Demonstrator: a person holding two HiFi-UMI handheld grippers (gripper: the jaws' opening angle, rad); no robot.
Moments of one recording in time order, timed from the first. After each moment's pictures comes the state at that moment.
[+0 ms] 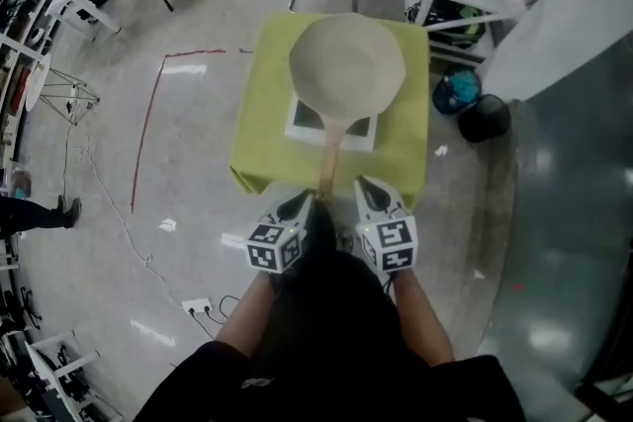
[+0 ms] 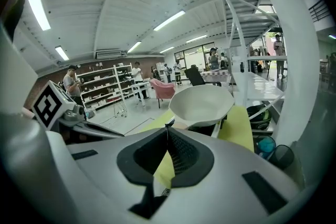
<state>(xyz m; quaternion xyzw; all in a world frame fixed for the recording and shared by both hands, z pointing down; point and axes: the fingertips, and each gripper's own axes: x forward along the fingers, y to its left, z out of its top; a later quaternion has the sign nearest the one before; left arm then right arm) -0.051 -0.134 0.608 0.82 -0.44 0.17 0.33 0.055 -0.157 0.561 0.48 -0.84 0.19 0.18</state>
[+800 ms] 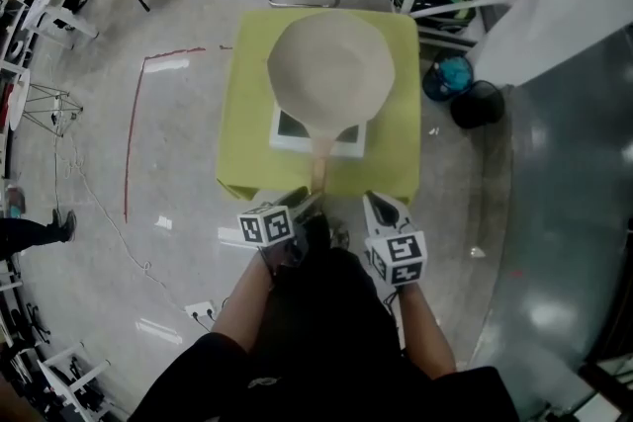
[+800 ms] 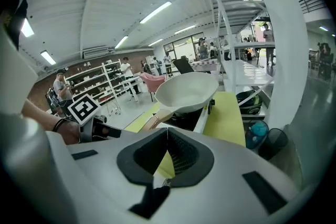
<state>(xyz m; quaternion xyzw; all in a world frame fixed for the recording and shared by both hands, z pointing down) -0.020 -0.177 0.683 0.76 -0.34 0.11 0.54 0.097 -0.161 0.587 0.51 -0.80 0.26 0.21</state>
